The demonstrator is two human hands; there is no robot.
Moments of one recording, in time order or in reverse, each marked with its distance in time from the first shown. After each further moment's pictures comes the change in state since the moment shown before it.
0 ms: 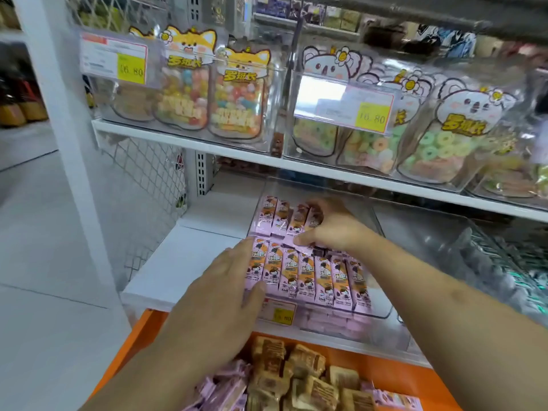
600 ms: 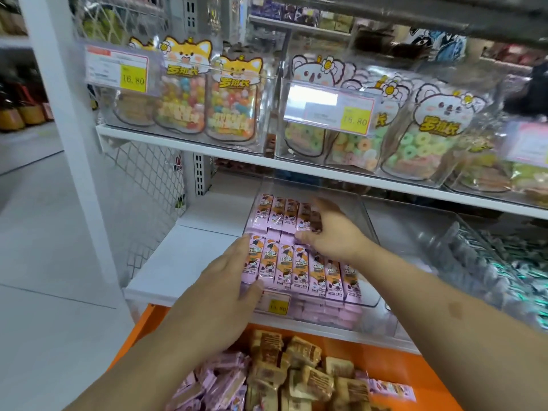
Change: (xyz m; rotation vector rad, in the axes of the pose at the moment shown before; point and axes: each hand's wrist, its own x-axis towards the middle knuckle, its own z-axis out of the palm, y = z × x) left_hand -0.003 -0.005 0.000 -0.085 -0.080 0.011; right_hand -0.034 0.004 0.004 -0.103 0.077 -0.074
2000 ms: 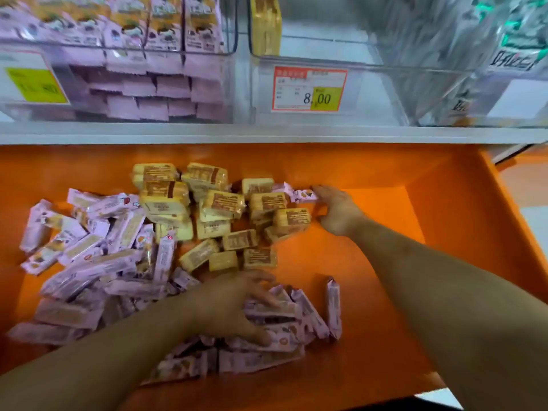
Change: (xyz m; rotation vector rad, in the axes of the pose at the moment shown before) left_hand -0.080 -0.031 0.326 -0.003 -1.126 0.232; right_hand -0.223 0.364 0.210 -0.089 -0.335 0.451
